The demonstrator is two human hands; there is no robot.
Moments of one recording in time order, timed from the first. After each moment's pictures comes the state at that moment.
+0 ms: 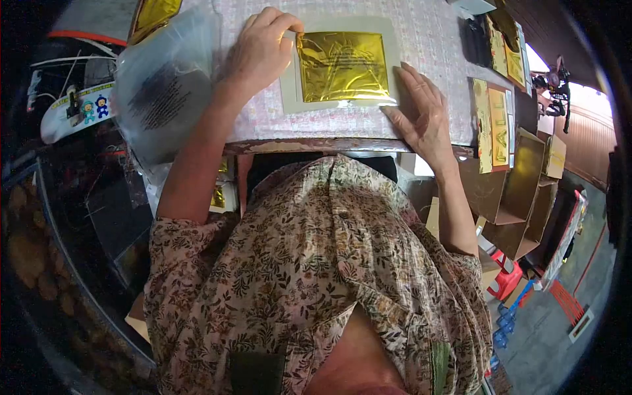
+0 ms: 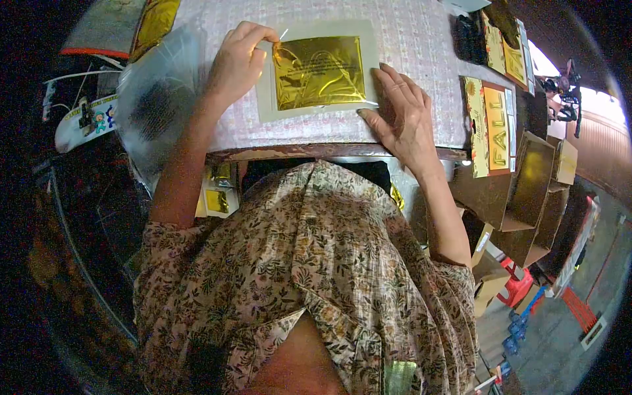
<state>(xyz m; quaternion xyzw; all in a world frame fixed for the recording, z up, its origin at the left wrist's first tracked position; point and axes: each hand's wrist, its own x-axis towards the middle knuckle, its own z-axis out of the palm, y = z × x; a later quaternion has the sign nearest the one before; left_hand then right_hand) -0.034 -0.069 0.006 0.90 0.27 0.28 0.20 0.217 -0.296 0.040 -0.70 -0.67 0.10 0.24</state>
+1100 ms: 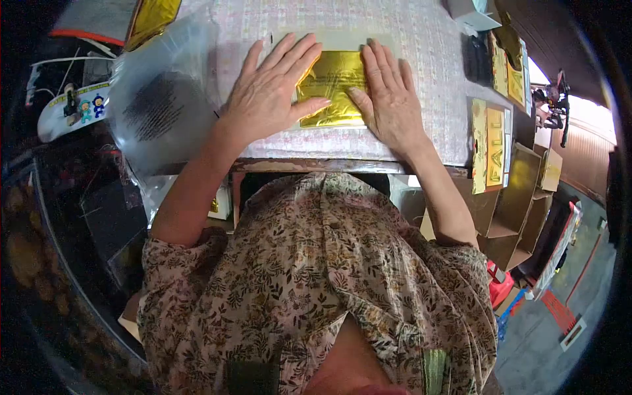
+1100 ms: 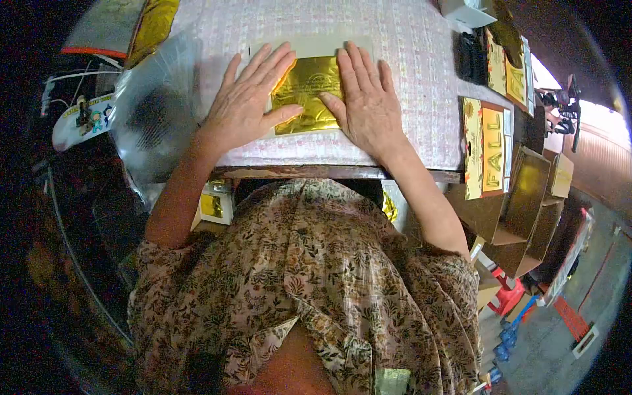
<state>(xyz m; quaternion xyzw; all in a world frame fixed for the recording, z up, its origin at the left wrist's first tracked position) -0.034 -0.116 0.017 0.95 0.27 0.13 0.09 0.199 -0.226 0.012 -0.67 -0.73 0.00 0.13</state>
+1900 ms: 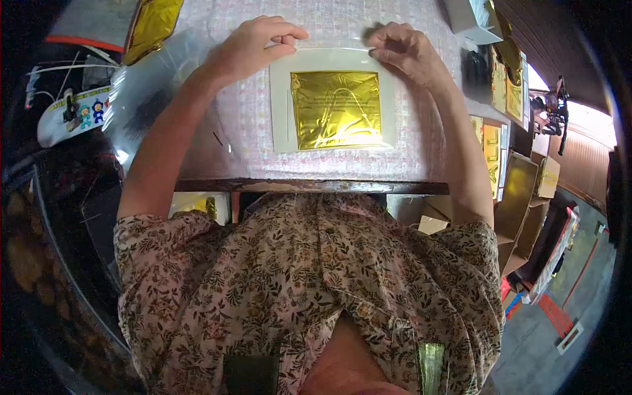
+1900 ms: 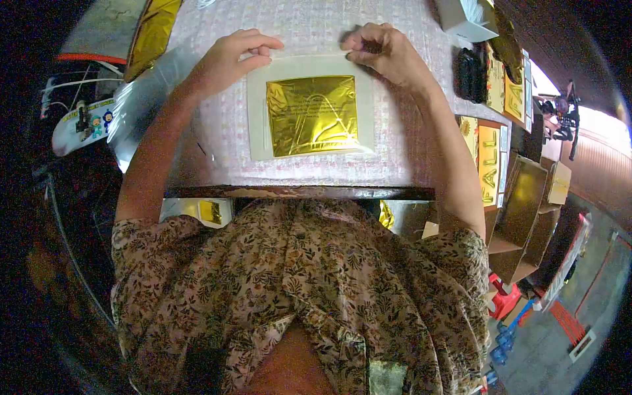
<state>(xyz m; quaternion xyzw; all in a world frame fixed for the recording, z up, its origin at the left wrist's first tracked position) -0.022 0.008 0.019 0.88 0.23 0.14 0.39 0.302 -0.115 0.017 -0.58 -0.63 0.41 0.31</state>
